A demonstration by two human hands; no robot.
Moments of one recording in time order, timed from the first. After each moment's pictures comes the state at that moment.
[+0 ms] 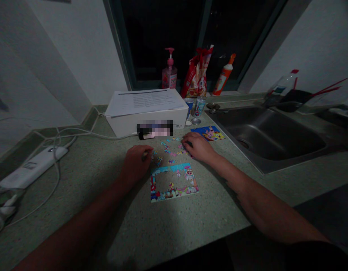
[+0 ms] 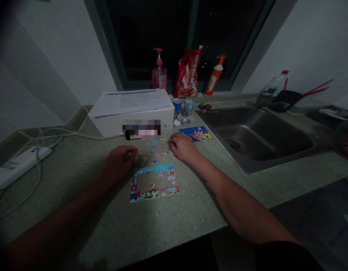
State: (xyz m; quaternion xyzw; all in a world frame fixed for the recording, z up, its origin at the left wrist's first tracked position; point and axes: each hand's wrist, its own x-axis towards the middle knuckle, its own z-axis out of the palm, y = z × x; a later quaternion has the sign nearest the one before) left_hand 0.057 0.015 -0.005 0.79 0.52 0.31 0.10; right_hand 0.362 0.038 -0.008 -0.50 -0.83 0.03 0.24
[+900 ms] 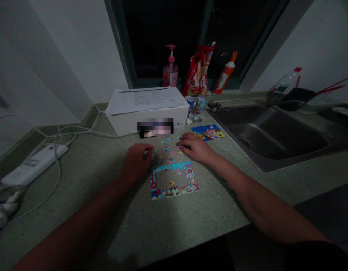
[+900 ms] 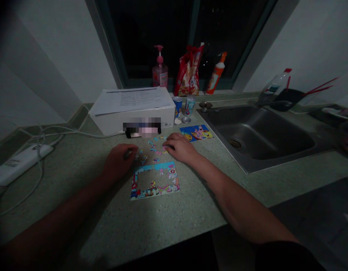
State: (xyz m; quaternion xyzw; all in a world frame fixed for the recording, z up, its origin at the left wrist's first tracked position) left_hand 0.057 0.015 -0.005 0.79 0.52 0.31 0.10; right_hand 0.355 0.030 -0.008 -0.45 -0.86 0.06 0.24
